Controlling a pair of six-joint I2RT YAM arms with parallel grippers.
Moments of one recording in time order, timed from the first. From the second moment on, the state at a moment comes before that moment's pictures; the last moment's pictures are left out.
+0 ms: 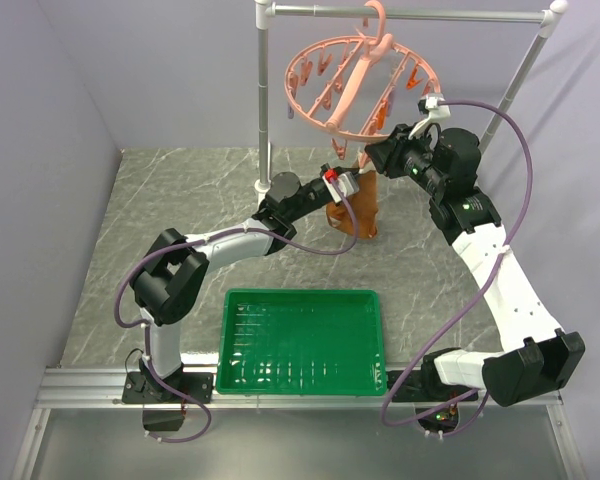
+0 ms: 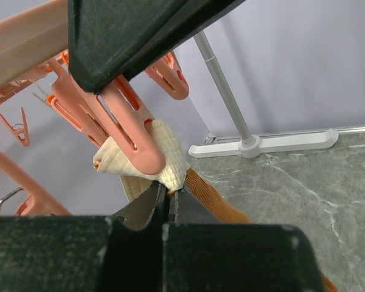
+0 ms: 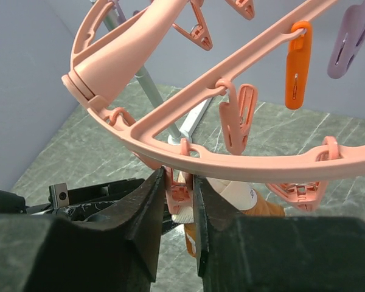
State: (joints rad) left arm -0.76 1.91 1.34 0.88 0.37 0.42; right arm 0.26 1.26 1.34 -0.18 -0.27 0.27
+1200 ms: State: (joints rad) left arm -0.70 1.79 1.34 0.84 0.43 0.29; right arm 0.20 1.03 1.30 -0.31 -0.32 0.33
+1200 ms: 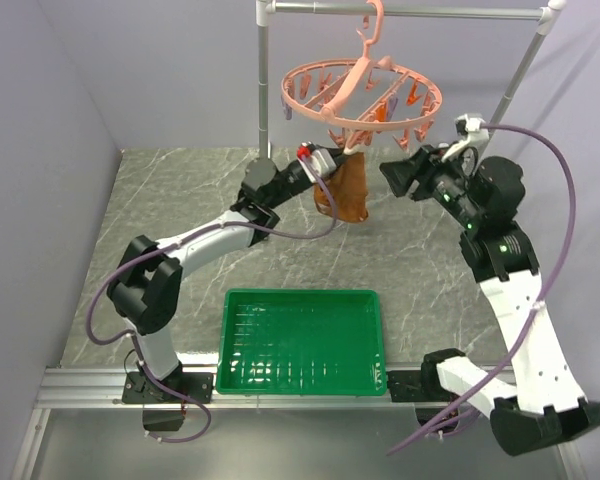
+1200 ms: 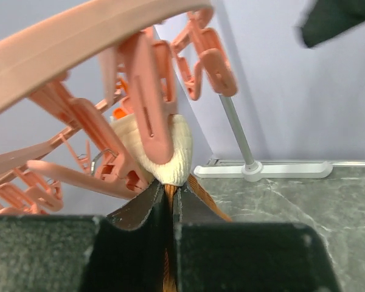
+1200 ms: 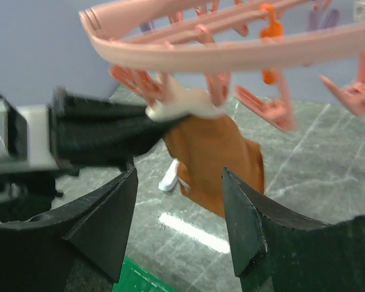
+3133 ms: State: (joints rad) left arm -0.45 1.56 1.17 0.21 0.46 -0.18; right arm 0.10 1.47 0.85 0.40 -0.59 0.64
